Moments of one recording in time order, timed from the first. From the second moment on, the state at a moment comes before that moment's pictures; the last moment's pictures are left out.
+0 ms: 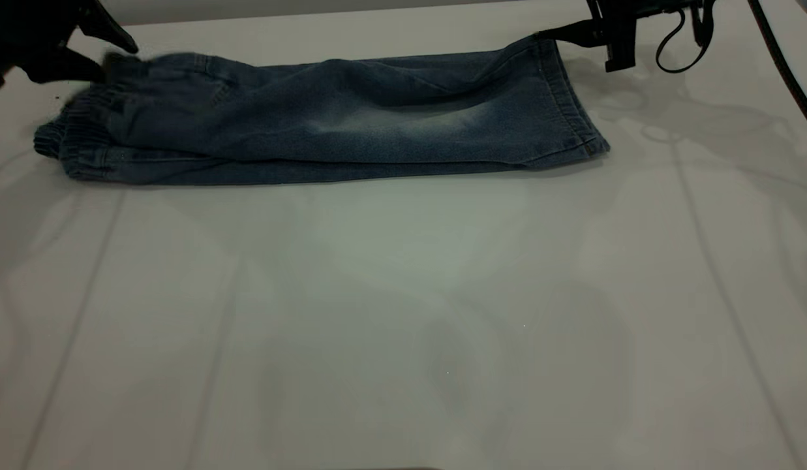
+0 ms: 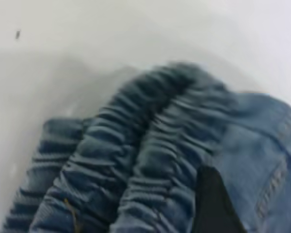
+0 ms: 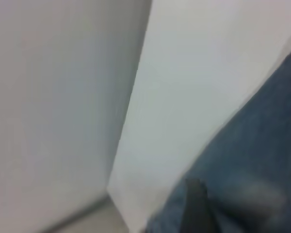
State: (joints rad) left arm 0.12 2.14 -1.30 -1.09 0.23 0.60; right arm 0.02 2.48 -1.61 1.80 0.70 -0.42
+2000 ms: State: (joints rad) left arm 0.24 2.28 -1.31 -0.92 0.51 0.35; right arm 0.05 2.48 -1.61 1.77 1.04 -0.75
